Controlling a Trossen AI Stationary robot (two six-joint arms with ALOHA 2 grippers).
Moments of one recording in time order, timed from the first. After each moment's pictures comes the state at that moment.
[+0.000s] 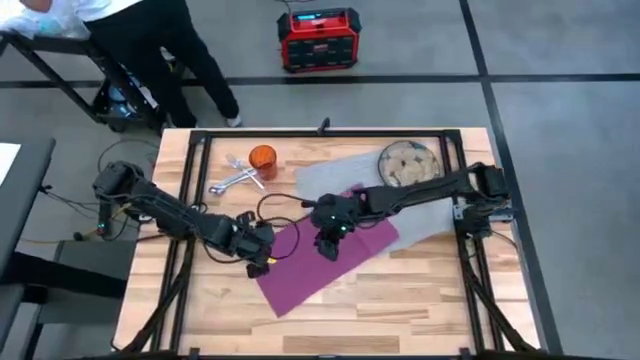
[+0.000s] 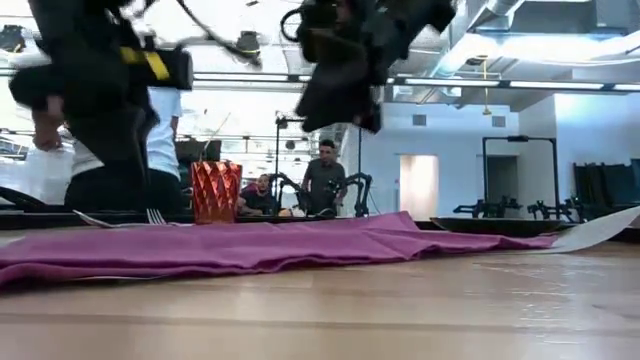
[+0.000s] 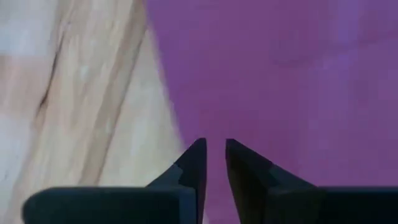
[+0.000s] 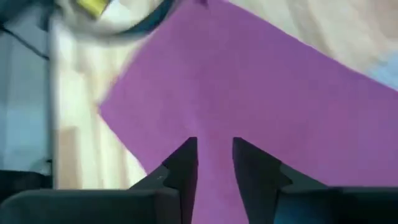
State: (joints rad) left arm -0.37 1.41 0.74 -0.68 -0.31 -0.66; right arm 0.08 1.82 1.37 -0.47 -0.11 0.45
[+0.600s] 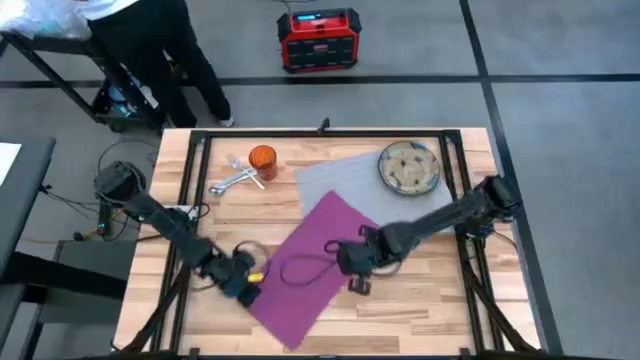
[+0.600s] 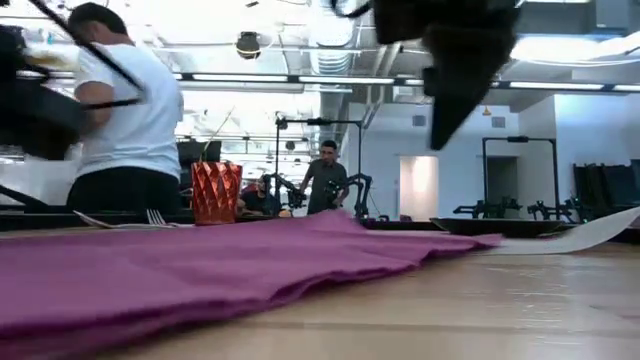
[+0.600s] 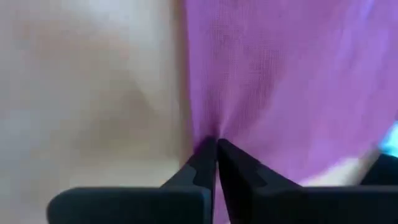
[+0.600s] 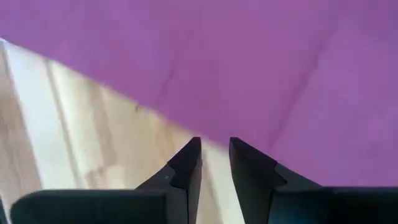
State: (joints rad) left arm -0.82 1.42 0.53 -0.08 -0.11 -1.76; right arm 0.40 1.80 1.37 -0.80 0.13 0.60
